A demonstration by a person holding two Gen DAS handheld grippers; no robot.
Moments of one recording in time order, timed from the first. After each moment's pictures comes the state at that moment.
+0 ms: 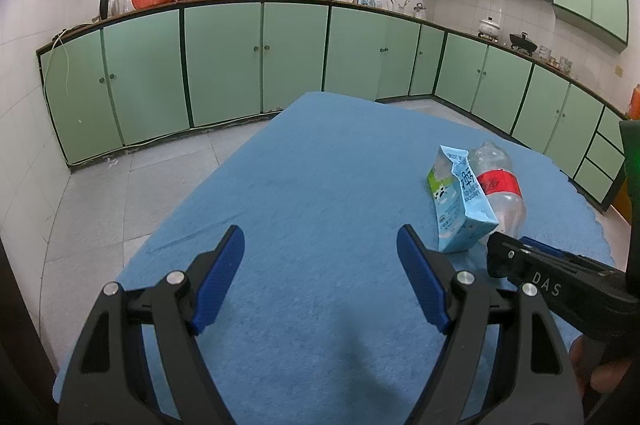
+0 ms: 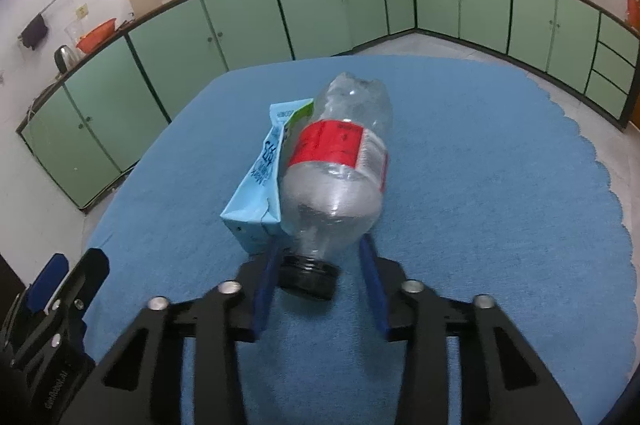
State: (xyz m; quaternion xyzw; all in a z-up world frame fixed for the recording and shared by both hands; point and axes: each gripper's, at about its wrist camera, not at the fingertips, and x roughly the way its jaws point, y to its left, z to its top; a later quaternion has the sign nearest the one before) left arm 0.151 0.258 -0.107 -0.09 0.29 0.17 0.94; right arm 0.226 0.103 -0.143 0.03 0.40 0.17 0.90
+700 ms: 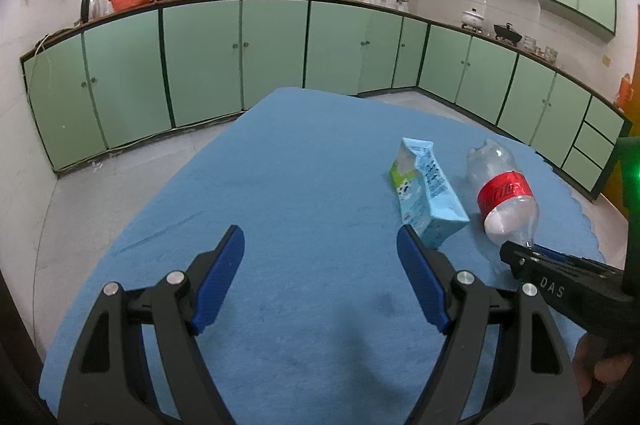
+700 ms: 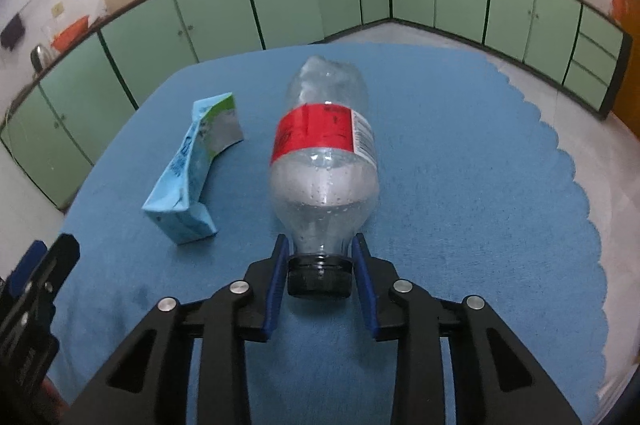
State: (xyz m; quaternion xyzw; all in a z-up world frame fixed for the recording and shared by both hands) left arm 0.172 0.230 -0.108 -0.08 0.29 0.14 0.94; right arm 0.239 0.061 -0.150 0.03 0.42 0.12 0.90
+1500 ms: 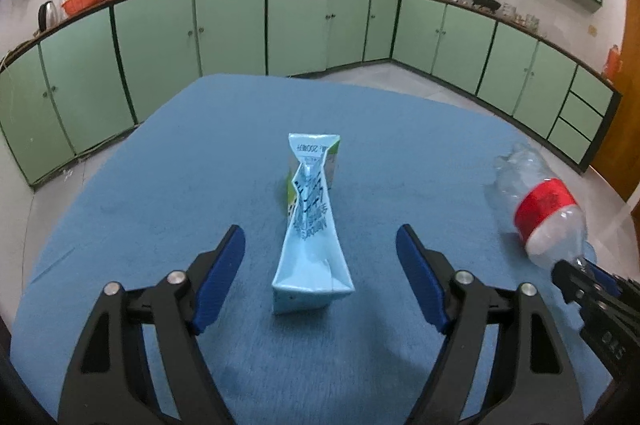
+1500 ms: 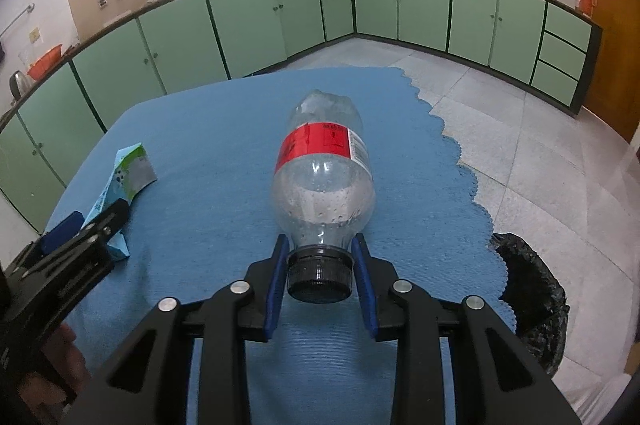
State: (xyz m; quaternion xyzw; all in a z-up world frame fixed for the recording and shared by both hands) left arm 0.271 0.162 -0.130 -0.07 0.35 0.10 0.93; right arm 0.252 -0.031 -0.140 0.03 0.39 0.07 0.92
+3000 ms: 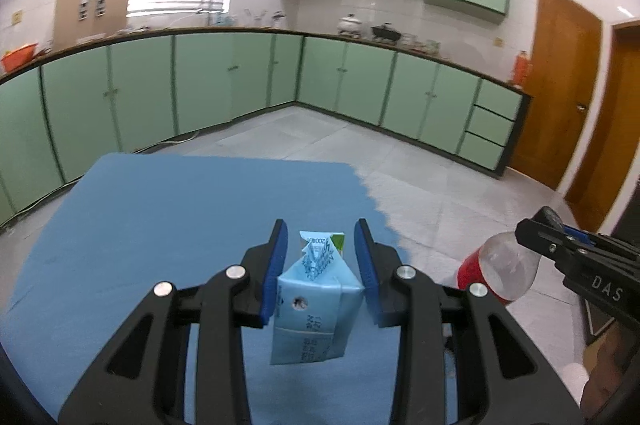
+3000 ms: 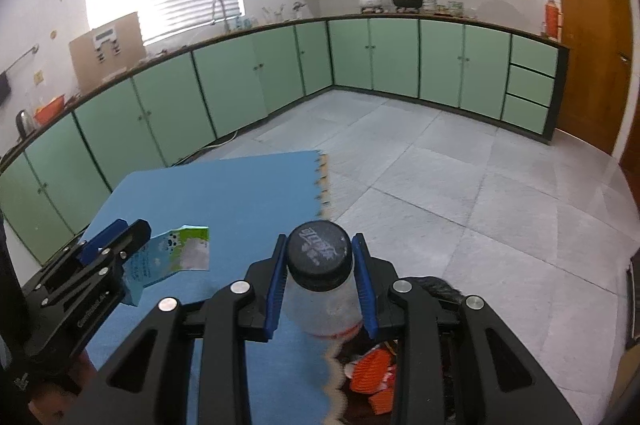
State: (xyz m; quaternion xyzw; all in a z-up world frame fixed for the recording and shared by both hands) left arm 0.223 0.015 -0.045 -0.05 0.25 -0.07 0.96; right arm 0.198 -0.165 -0.037 0.06 0.31 0.05 0.95
